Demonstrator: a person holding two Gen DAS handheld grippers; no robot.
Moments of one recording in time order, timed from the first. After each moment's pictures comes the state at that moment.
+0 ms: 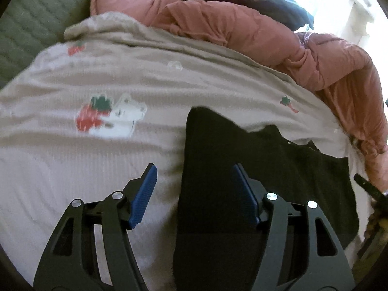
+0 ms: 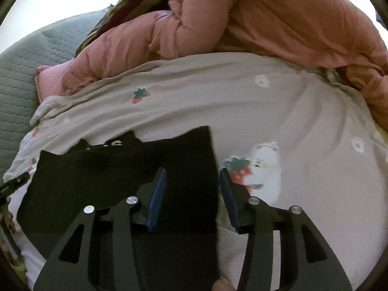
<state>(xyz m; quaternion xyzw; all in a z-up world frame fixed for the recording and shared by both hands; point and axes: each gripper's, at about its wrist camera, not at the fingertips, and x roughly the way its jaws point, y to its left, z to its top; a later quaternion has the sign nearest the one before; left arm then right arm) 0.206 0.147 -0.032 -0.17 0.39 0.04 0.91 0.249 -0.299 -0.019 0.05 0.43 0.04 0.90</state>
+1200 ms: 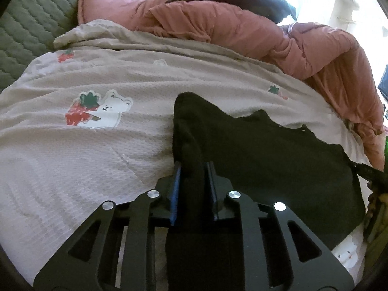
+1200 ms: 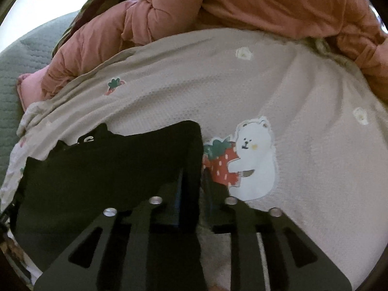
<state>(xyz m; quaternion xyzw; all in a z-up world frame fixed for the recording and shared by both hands) 0.189 0.126 -0.041 -0.13 0.36 0.02 0.92 0.260 -0.307 -0.044 0.08 0.46 0.01 0.89</state>
